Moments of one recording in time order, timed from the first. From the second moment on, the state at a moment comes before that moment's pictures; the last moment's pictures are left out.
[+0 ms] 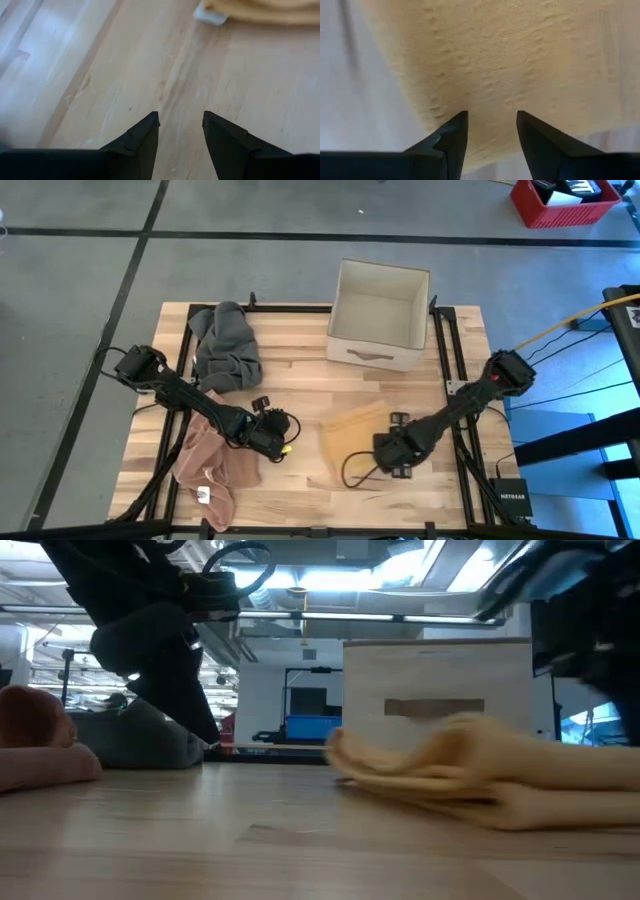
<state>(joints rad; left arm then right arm) -0.46 1.68 0.92 -0.42 -0.57 -0.69 0.59 1.67 0.98 -0.87 0.06 0.64</state>
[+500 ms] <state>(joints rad) -0.46 1.68 0.92 -0.23 -0.57 -0.61 0.62 1.70 0.95 -0.29 0.53 0.78</state>
